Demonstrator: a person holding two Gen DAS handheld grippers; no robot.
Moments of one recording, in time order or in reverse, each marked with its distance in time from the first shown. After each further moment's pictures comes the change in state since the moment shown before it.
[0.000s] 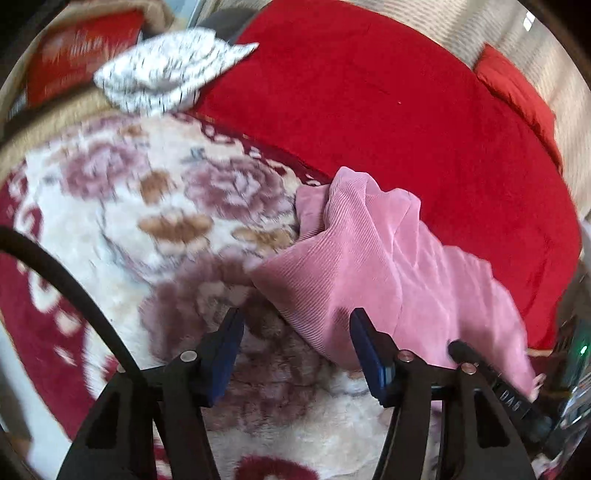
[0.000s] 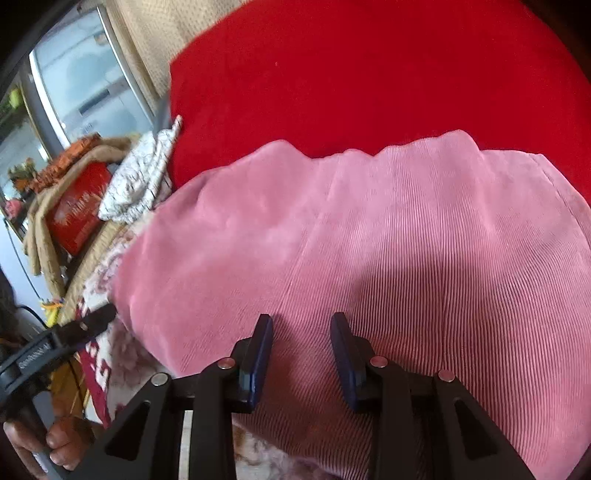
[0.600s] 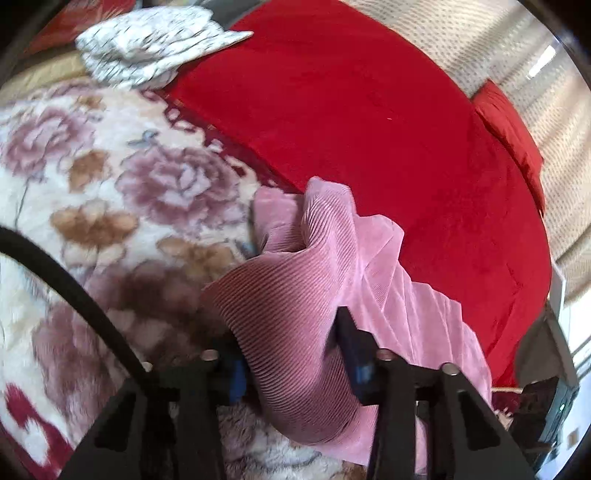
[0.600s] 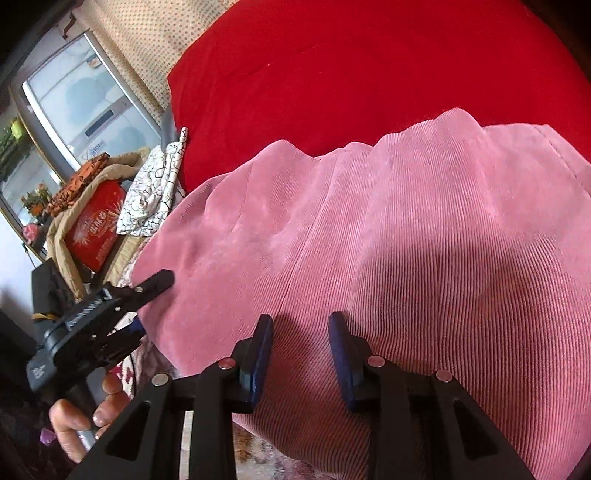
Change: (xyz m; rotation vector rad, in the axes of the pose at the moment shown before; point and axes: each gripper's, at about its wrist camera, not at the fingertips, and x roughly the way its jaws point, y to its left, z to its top) left arm 0.048 -0.015 0.017 -0.068 -0.050 -0.170; right arm 0.003 -0.018 0.001 0.093 0.022 0.121
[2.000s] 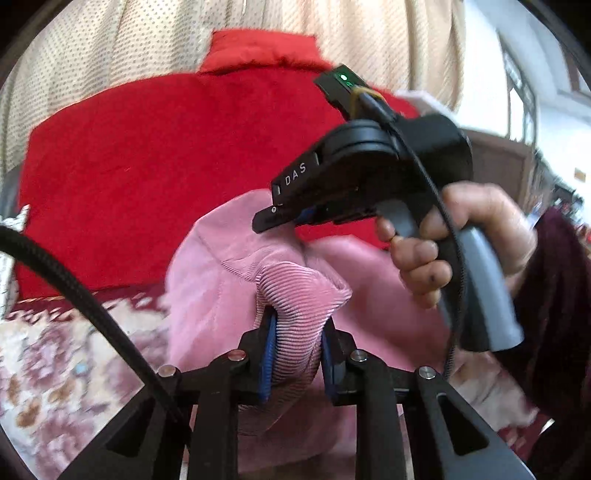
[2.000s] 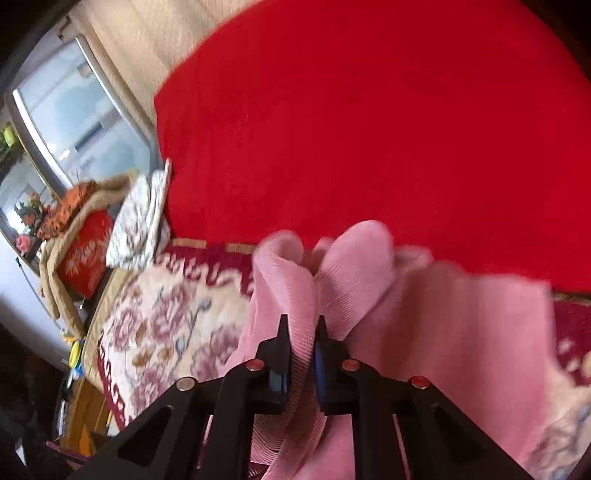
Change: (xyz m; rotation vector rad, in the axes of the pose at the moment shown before) left arm -0.028 -0.199 -0.093 0.833 -0.050 -0.262; right arm -0.048 -0.033 0.134 -0.051 -0.061 -0.067
